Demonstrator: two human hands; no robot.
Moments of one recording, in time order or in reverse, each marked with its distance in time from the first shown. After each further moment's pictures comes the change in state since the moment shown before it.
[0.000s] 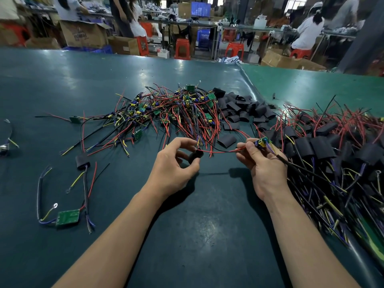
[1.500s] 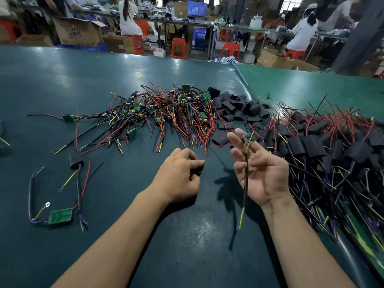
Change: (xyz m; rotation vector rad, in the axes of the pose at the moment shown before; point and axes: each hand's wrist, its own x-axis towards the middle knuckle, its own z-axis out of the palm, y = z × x) left_hand -0.005 0.008 0.012 0.607 -0.296 0.109; right_hand -0.017 -0.021 -0.006 0.401 -0.428 0.350
